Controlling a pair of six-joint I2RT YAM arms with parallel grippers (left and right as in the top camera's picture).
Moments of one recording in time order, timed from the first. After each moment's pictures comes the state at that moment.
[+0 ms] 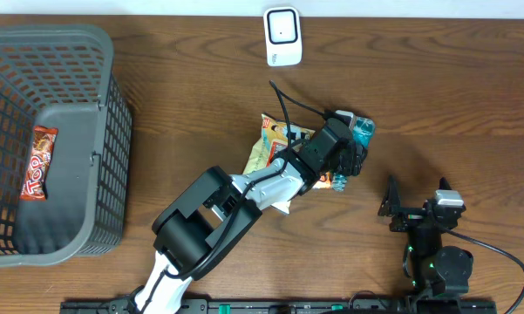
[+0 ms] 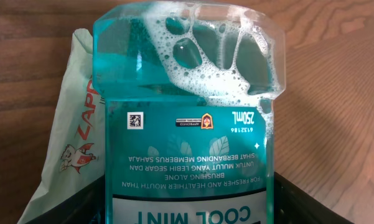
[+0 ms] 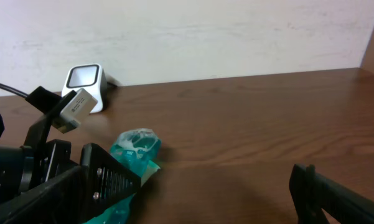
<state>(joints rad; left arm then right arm) -0.84 2.11 1.26 0.16 0.10 -0.59 0.00 0.01 0.01 -0.07 0.03 0.10</state>
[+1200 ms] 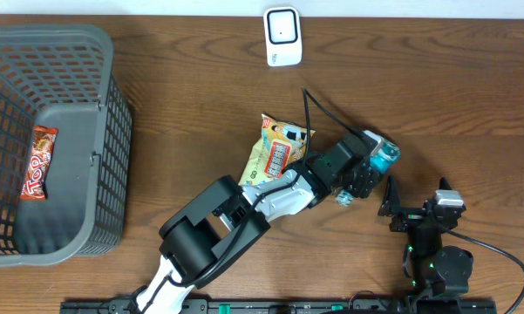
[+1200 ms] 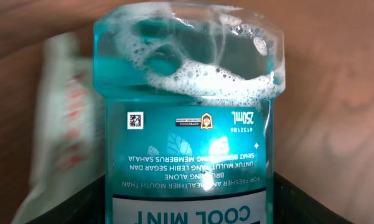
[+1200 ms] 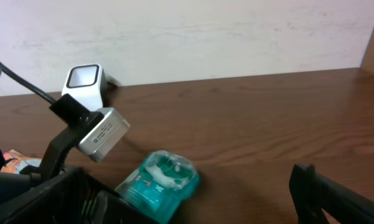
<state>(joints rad) -0.92 2.11 1.26 0.15 0.17 -0.35 0.00 0.01 0.01 -0.07 0.03 0.10</state>
